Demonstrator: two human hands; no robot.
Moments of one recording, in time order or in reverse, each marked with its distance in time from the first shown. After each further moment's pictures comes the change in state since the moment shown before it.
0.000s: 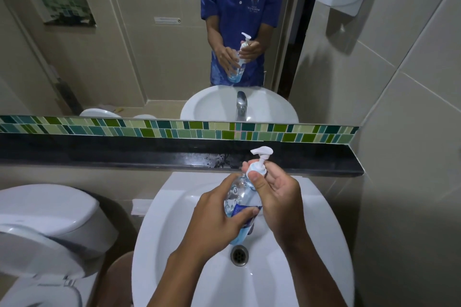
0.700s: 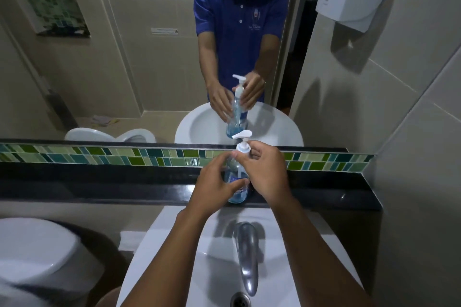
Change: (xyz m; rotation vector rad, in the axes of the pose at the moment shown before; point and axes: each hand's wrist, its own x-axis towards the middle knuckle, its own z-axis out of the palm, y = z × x) left_hand 0.187 -0.036 -0.007 -0.015 0.071 0.082; right_hand 0.176 0.036 0.029 -0.393 0.027 0.048
